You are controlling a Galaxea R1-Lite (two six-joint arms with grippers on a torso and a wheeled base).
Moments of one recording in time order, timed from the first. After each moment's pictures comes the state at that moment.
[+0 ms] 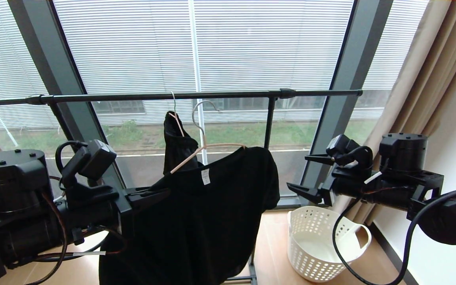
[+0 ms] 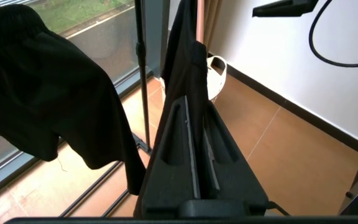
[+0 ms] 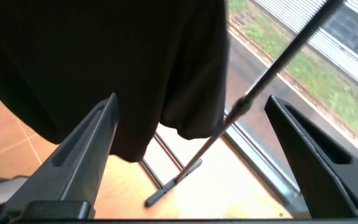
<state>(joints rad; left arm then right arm) -0.30 1.51 -0.44 -0.81 -0.54 0.09 0.26 1.85 -0.72 -0.79 0.48 -0.38</state>
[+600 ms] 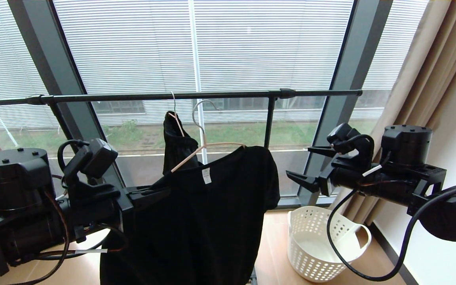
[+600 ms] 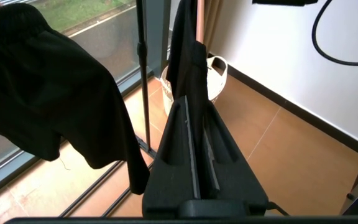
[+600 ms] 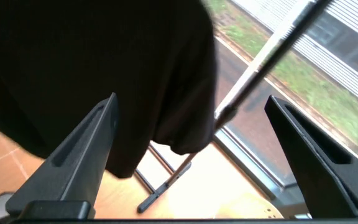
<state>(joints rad) -0.30 1.53 -0.45 -0.81 -0.54 0.09 0.29 1.83 -0.75 -0.79 0.37 -0.29</state>
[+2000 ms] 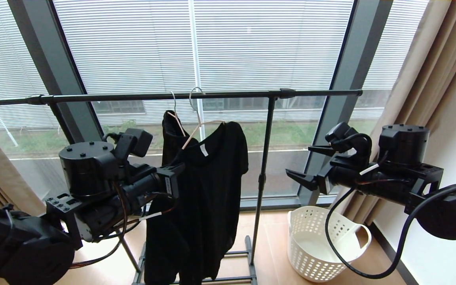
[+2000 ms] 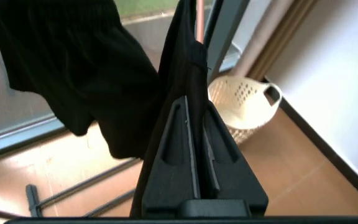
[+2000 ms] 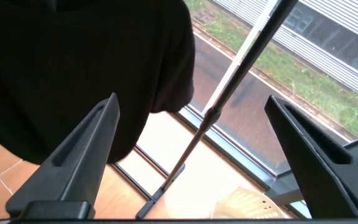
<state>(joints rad) -0.45 1.78 -0.58 -1.02 -0.03 -0.10 0.29 1.84 -0.76 -0.79 0.34 -0.29</state>
